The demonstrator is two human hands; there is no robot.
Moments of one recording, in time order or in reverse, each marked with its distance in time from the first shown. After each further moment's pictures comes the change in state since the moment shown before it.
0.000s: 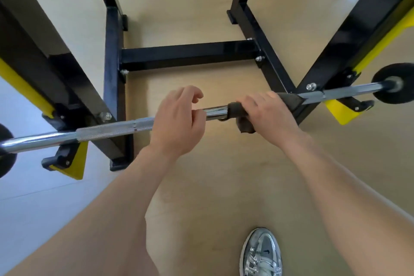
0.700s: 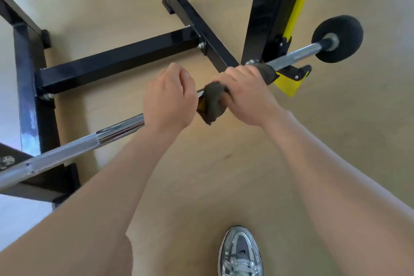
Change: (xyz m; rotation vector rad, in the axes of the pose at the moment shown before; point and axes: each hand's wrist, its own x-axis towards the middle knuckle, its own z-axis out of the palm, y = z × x) left_hand 0.070 0.106 0.108 0.004 0.007 -0.005; right_hand -0.048 0.096 0.017 0.200 0.100 0.224
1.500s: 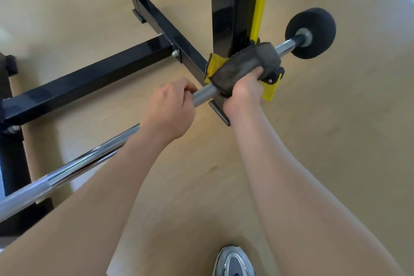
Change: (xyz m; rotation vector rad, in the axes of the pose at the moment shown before) left_hand 0.036 0.028 0.057 0.039 -0.328 0.155; right_hand 0.037 0.012 -0.030 1.798 0.768 1.559
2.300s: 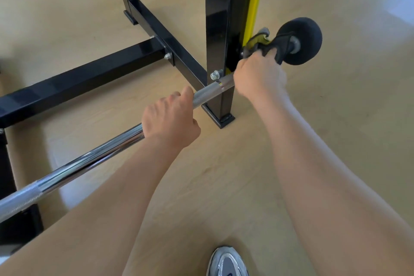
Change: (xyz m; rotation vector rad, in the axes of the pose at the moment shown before) left_hand -0.008 0.015 0.014 0.542 -0.036 0.017; right_hand 0.052 -0.045 -0.018 -1.987 0.206 -0.912
